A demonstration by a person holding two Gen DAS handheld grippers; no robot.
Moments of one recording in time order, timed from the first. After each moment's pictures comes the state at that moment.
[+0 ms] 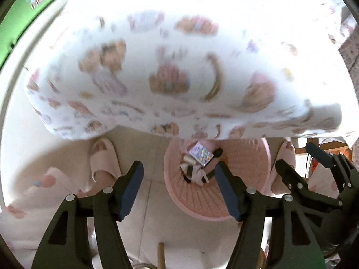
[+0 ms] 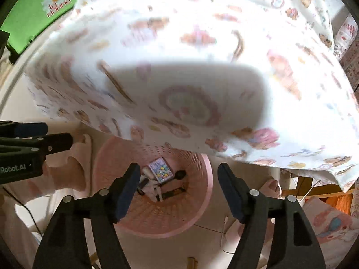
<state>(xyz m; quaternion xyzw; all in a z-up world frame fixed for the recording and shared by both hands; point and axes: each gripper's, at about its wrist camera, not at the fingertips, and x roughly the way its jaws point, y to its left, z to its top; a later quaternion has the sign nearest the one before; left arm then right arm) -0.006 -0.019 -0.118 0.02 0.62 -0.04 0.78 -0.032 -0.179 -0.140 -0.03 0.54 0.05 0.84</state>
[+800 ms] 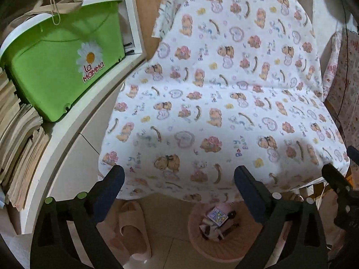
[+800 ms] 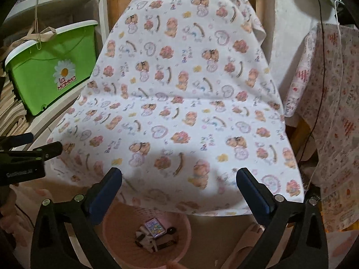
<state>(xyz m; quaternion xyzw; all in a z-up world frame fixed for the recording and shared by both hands) -0.027 -0.003 -0.010 0.05 0.41 0.00 0.91 -0.065 -0.214 -0.017 -0.01 0.34 0.01 0.94</state>
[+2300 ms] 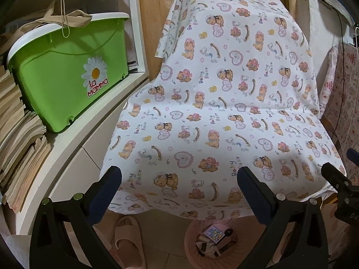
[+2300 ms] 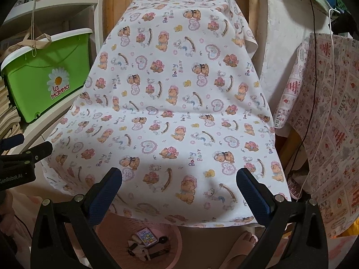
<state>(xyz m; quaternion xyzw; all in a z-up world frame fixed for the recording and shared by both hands) -0.032 -0.002 0.002 0.03 0.35 0.01 0.94 -0.062 -0.220 -0.006 -0.02 0.32 -0.01 0.95</state>
